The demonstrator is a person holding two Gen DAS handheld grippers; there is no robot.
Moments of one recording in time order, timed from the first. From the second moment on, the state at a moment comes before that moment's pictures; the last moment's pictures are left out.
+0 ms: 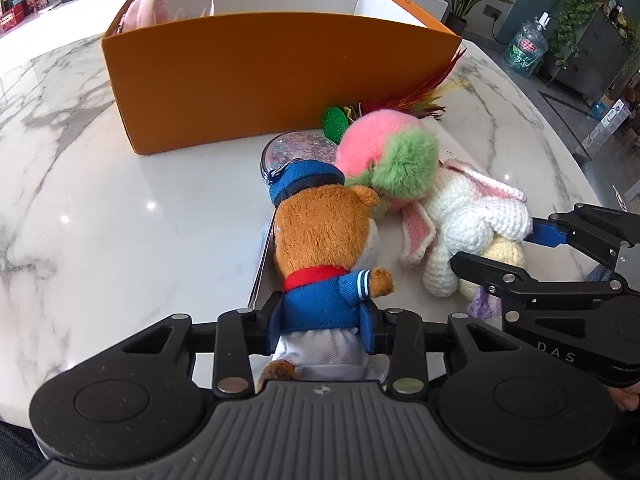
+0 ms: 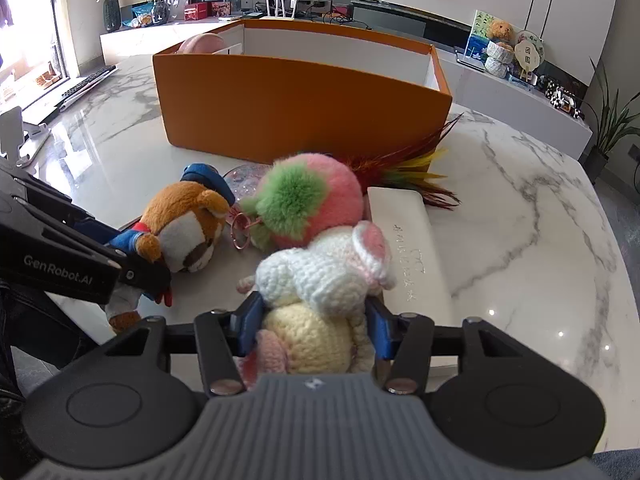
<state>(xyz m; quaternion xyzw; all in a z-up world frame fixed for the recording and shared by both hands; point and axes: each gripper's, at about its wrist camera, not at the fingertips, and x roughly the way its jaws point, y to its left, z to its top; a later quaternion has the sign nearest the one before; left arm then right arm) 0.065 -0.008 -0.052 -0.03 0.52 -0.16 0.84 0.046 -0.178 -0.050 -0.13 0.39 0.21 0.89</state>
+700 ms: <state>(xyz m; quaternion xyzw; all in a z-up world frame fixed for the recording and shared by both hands) 0.070 0.026 0.002 -0.16 0.46 -0.20 0.85 0.027 -0.192 0.026 -0.08 0.33 0.24 0.91</state>
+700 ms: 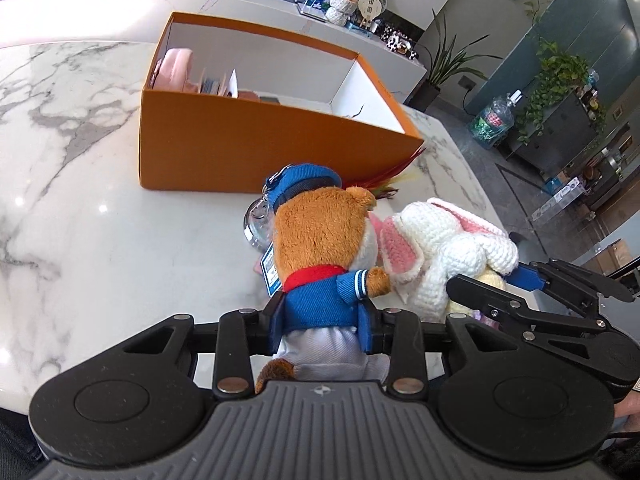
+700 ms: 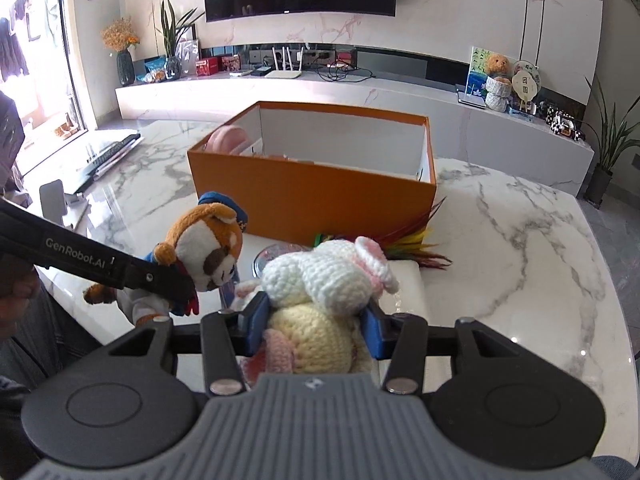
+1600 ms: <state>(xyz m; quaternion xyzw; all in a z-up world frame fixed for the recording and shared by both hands) 0.276 0.057 0.077 -0.14 0.40 -0.18 0.89 0.249 -0.133 0.085 0.04 0.28 0.27 0.92</state>
